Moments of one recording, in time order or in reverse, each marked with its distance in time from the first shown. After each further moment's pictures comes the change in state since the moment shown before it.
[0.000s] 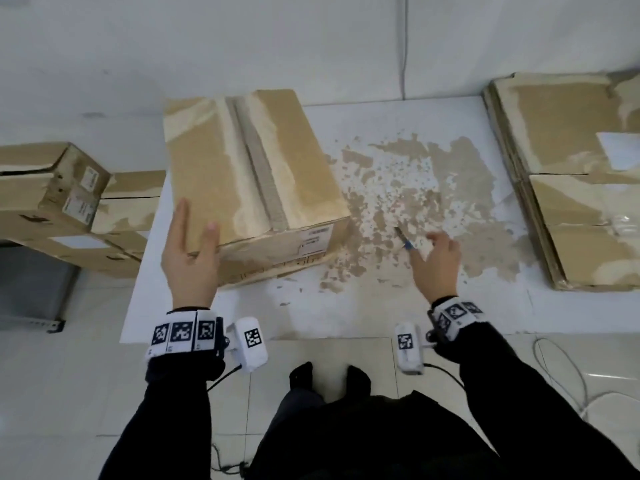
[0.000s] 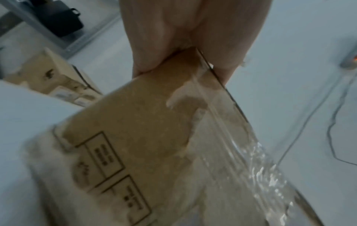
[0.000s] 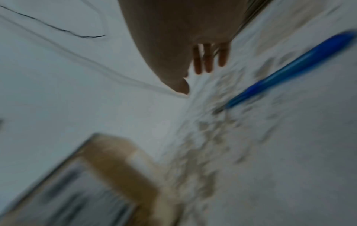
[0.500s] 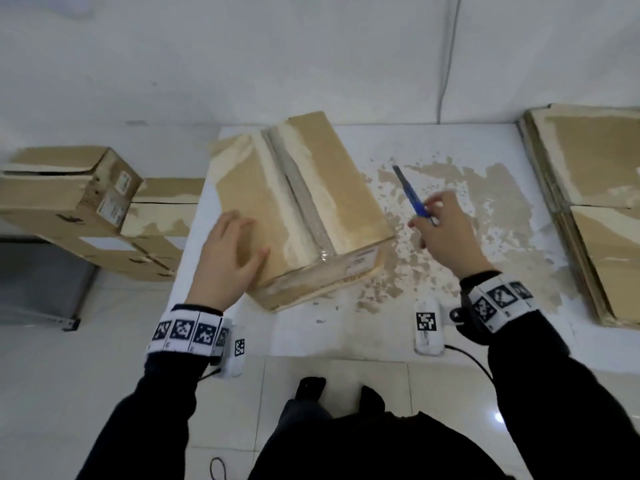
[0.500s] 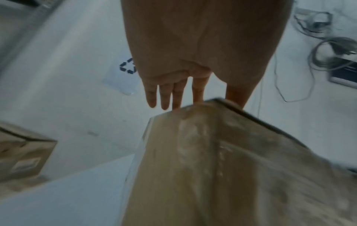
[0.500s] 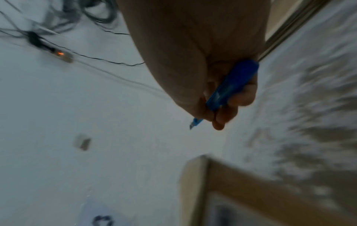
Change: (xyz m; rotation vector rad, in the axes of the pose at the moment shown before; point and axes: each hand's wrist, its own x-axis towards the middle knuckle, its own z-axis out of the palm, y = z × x) left_hand 0.056 -0.015 -0.046 0.608 -0.439 0.306; right_hand 0.013 -0.142 -0.022 0.222 -0.252 -0.164
